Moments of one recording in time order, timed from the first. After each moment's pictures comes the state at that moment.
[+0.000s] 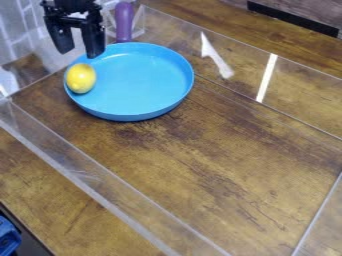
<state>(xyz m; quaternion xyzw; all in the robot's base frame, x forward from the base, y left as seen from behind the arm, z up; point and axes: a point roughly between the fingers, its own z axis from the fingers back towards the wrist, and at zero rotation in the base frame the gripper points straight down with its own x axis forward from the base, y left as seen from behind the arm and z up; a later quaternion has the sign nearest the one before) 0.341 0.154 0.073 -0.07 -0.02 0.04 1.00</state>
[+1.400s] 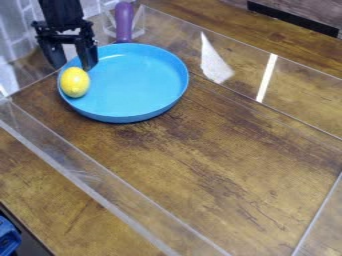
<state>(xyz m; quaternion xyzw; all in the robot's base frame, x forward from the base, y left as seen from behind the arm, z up) 0.342 0.181 0.044 -0.07 -0.04 0.11 0.99</state>
